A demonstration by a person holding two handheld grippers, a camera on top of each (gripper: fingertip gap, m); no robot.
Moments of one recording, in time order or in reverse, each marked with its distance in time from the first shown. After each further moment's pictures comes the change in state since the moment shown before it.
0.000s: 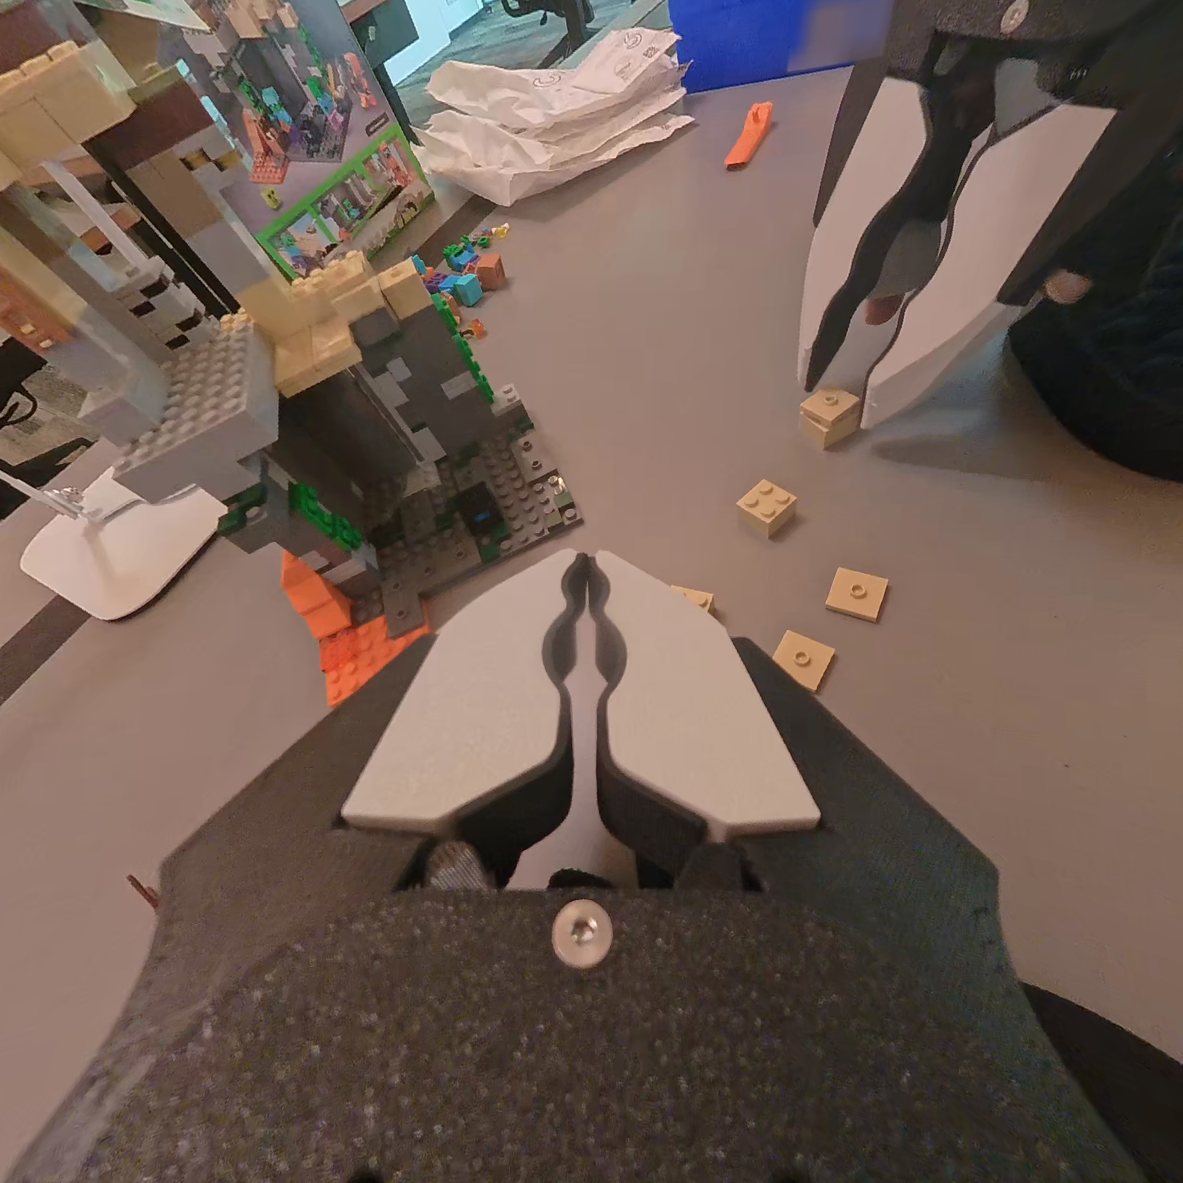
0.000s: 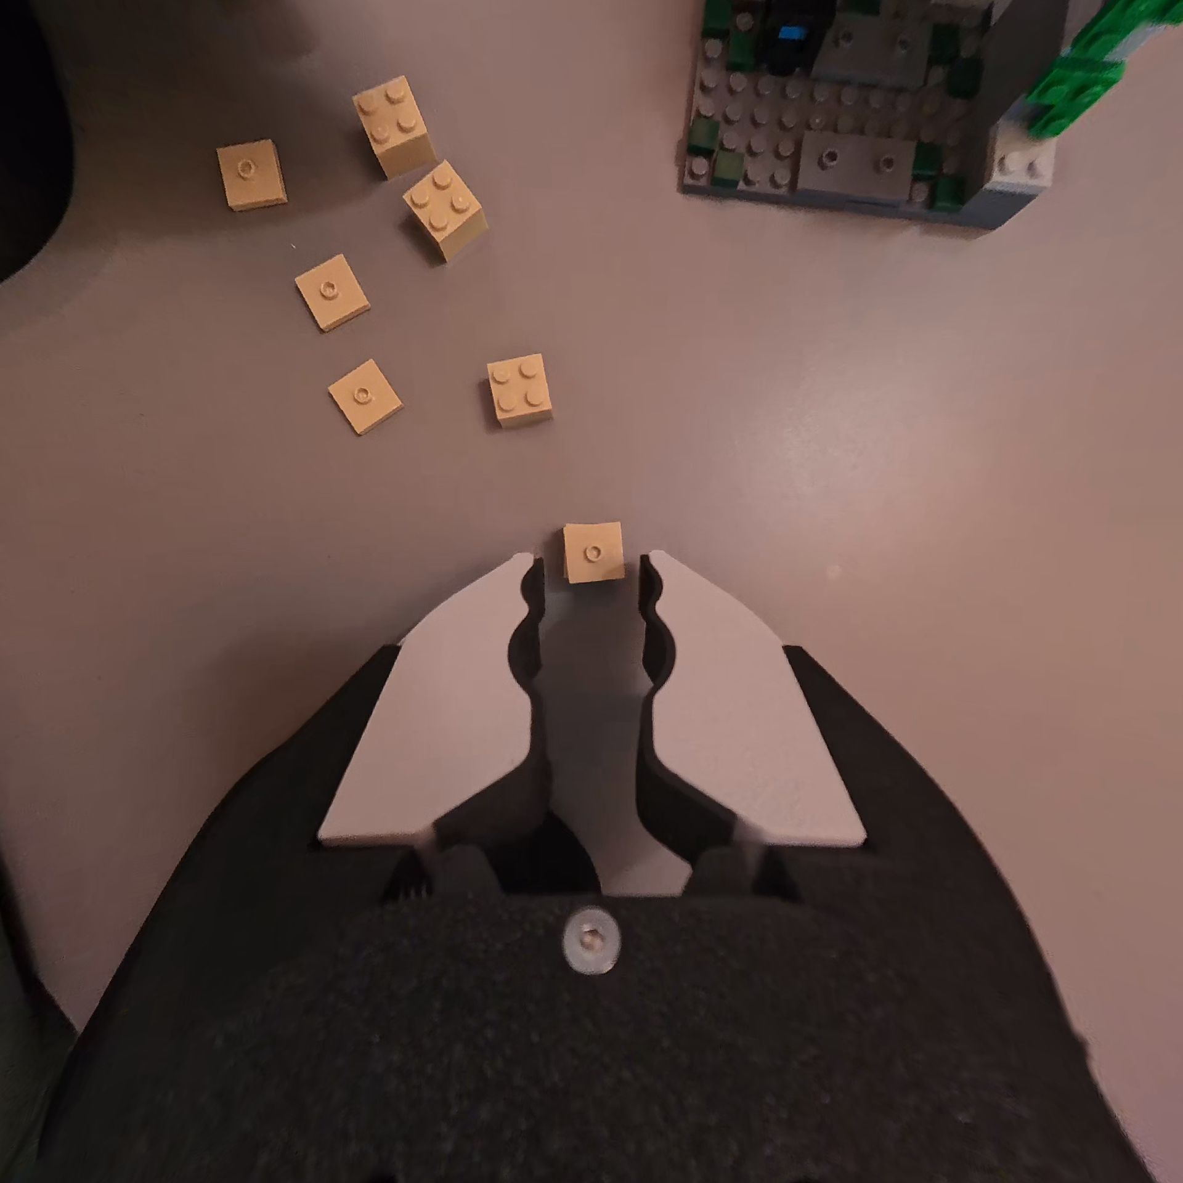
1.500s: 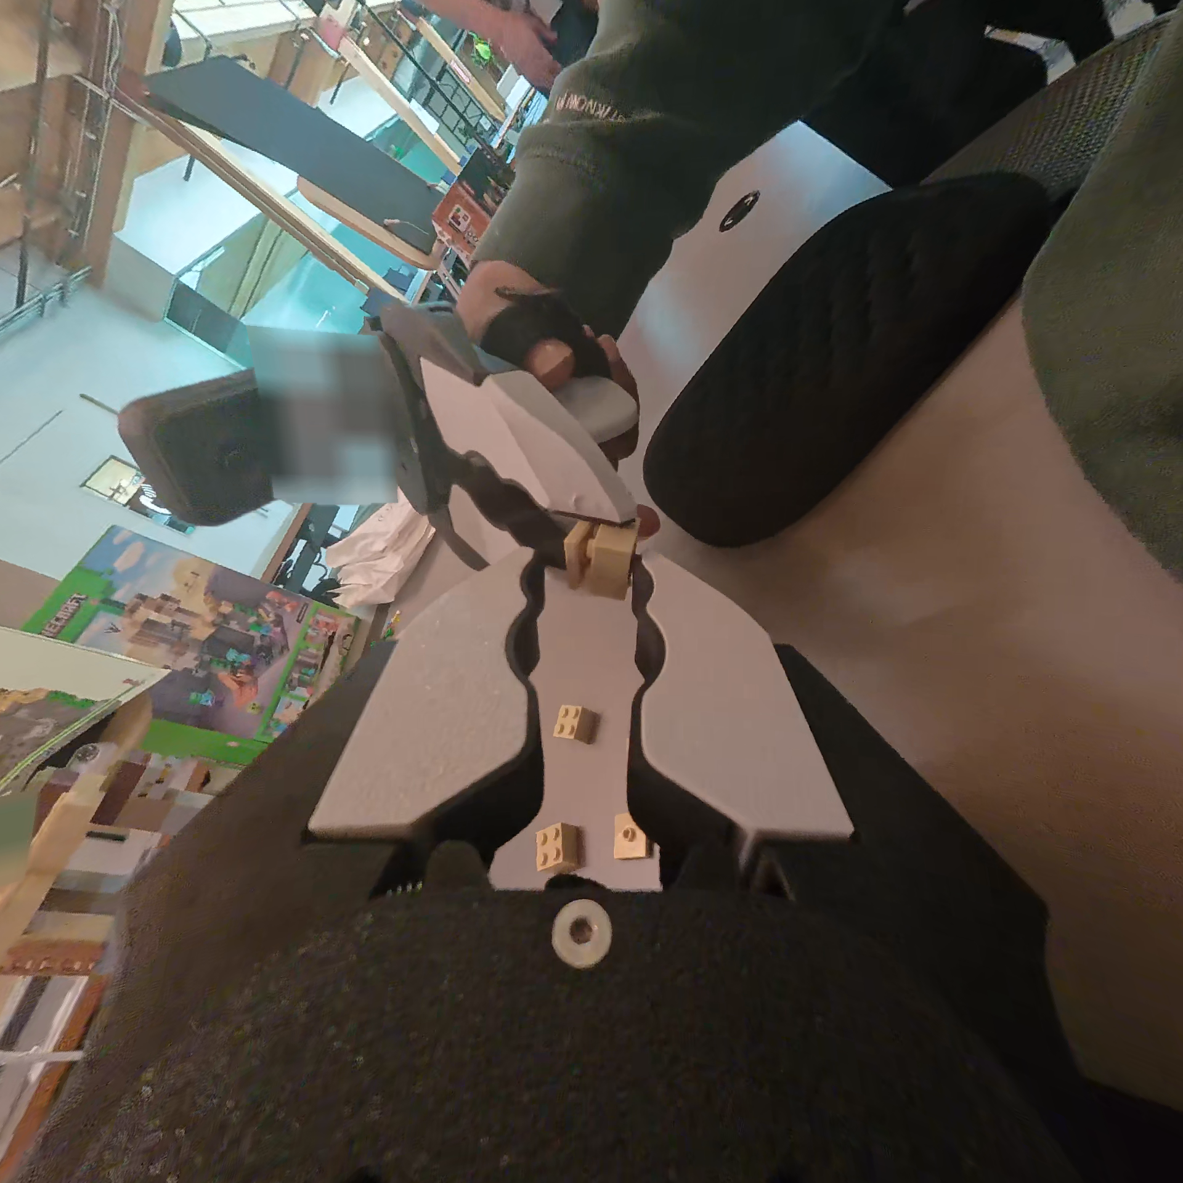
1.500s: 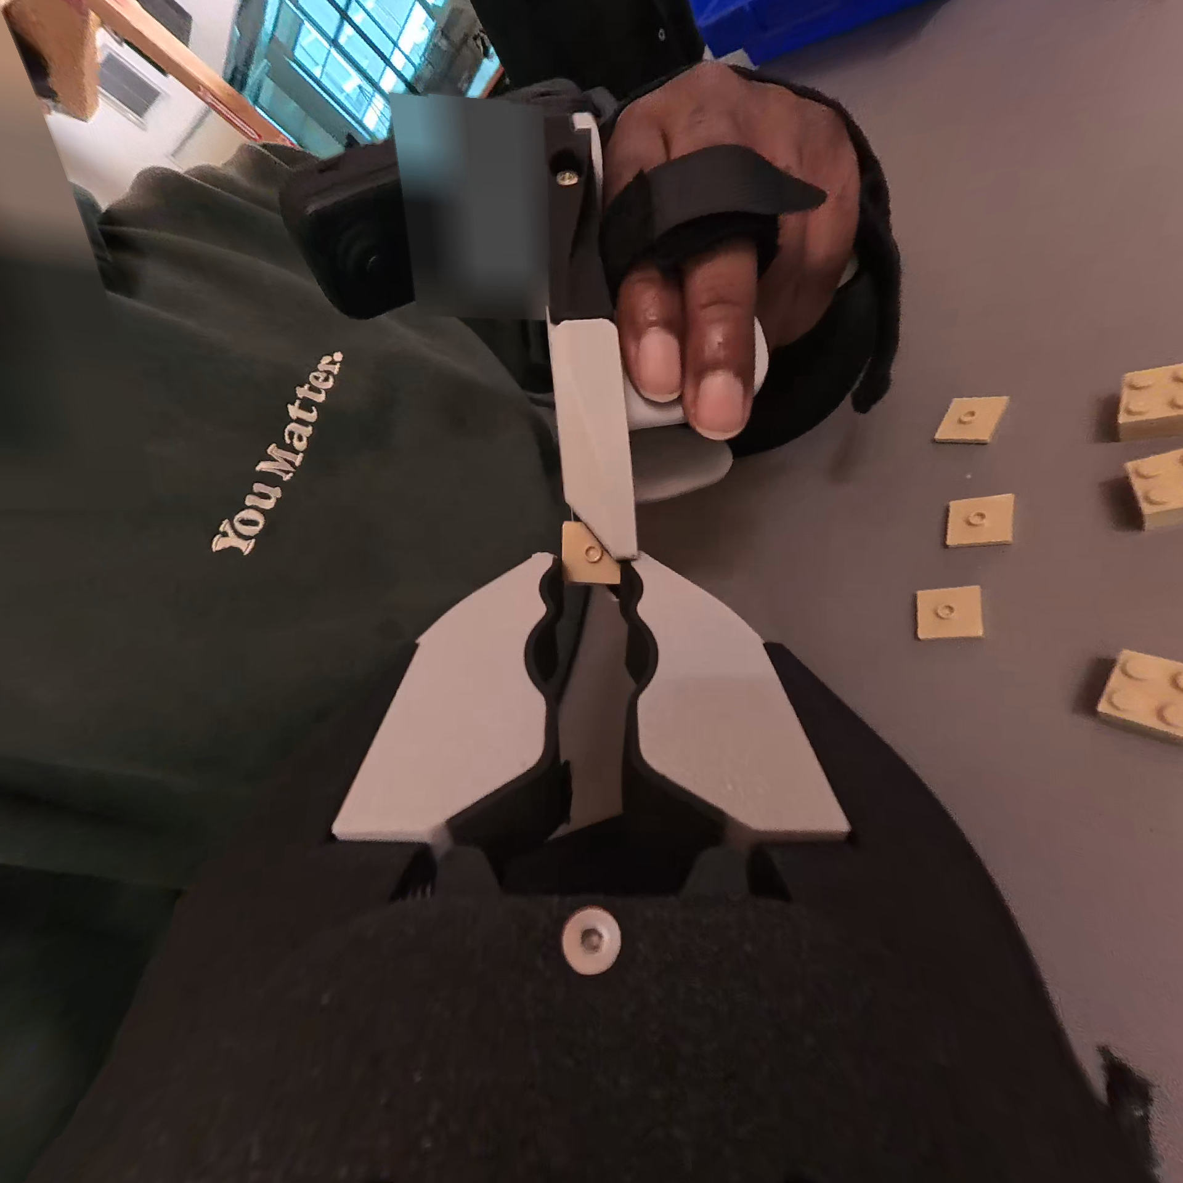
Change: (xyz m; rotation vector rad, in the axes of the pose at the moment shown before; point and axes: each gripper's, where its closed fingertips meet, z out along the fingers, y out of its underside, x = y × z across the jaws) left arm 0.124 -0.062 -0.034 0.382 0.239 0.642; right arm -0.123 -0.042 -0.070 0.223 -1.093 -0.024
